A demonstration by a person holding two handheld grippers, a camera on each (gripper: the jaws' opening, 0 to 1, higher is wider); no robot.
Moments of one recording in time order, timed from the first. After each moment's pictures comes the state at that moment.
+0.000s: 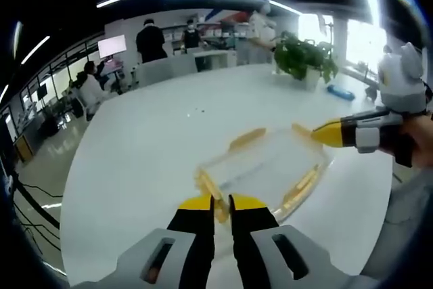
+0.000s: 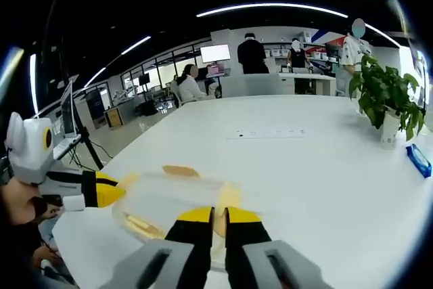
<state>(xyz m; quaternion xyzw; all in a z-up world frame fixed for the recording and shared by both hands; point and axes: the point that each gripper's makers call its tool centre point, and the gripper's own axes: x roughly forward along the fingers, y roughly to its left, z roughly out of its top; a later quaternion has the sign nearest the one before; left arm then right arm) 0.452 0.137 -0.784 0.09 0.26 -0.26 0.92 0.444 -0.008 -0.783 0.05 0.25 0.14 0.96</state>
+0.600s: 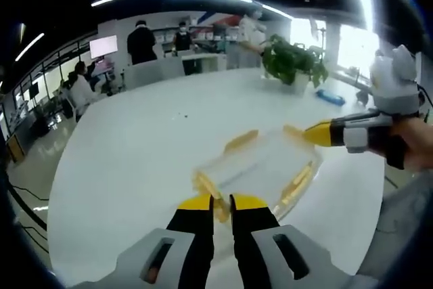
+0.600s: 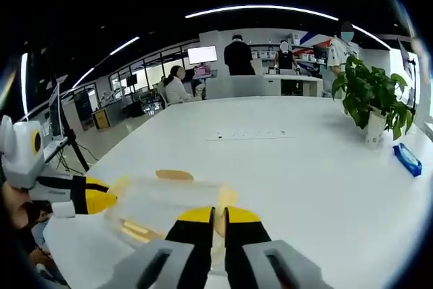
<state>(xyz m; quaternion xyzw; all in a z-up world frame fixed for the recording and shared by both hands) 0.451 0.104 -0.784 0.07 0.26 -0.29 0.92 0.449 -0.043 -0.784 0.05 0.25 0.10 0.96</state>
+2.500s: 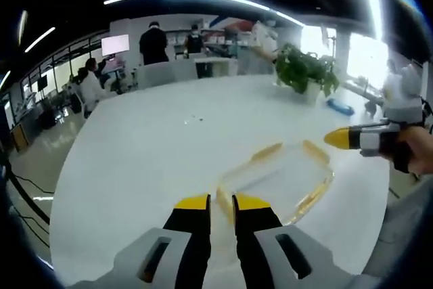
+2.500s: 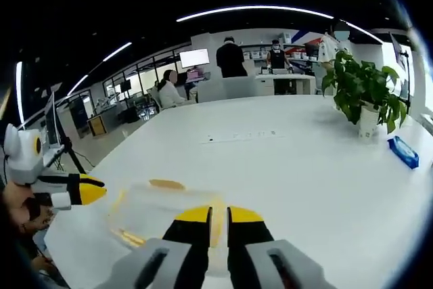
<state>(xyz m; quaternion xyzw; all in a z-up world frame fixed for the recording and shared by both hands) 0.466 0.132 -0.779 0.05 0.25 -0.26 0.93 0.444 -0.052 -0.782 0.06 0.25 0.09 0.96</state>
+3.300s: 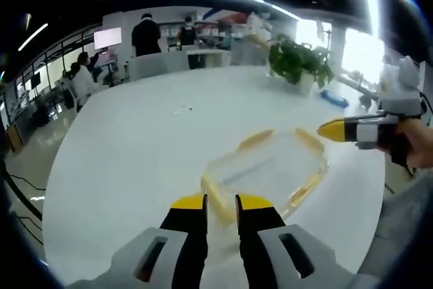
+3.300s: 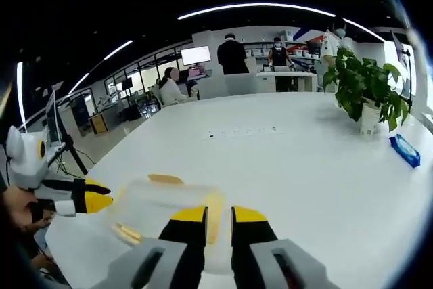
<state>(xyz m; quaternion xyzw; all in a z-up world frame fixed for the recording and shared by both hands) 0.456 0.118 -0.797 0.05 0.28 -0.28 0.92 0.443 -0.053 -0.786 0.07 0.25 0.09 0.96</state>
